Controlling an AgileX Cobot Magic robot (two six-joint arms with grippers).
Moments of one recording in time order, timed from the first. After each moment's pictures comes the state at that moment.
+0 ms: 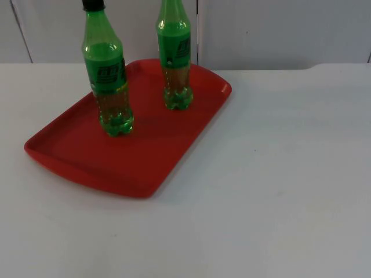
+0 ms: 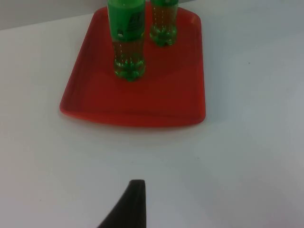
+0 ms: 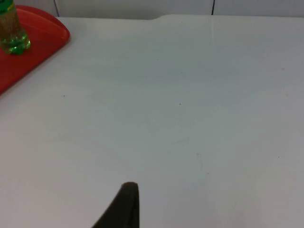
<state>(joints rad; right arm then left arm) 0.04 0.00 -0.52 0.01 1.08 -0.04 -0.39 0.00 -0.50 -0.04 1.07 -0.03</state>
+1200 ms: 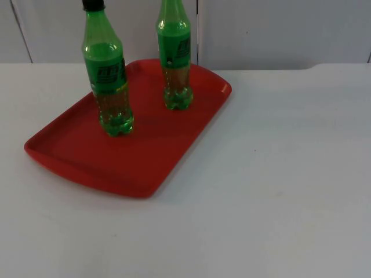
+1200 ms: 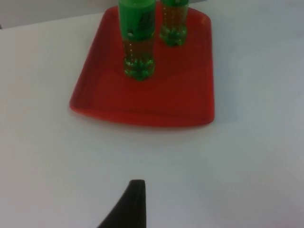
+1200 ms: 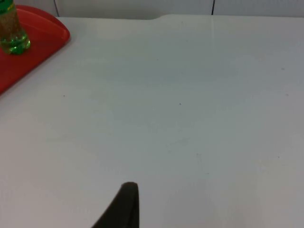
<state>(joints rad) 0.04 0.00 -0.52 0.01 1.08 -0.04 -0.34 0.00 -0.50 -0.04 1.07 -0.03</state>
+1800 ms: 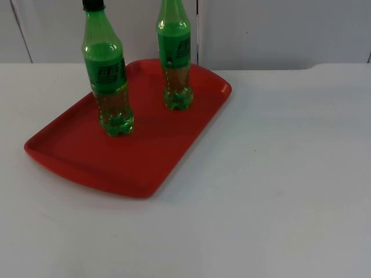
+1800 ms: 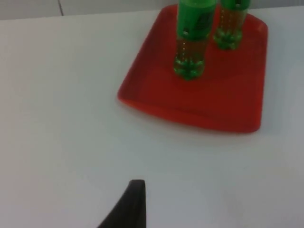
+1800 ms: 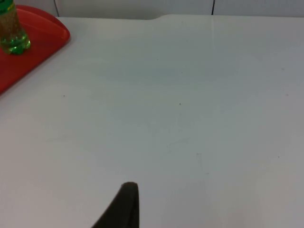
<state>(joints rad) 0.04 0.00 -0.52 0.01 1.08 -0.04 -0.16 0.00 -0.50 -0.04 1.07 -0.03</state>
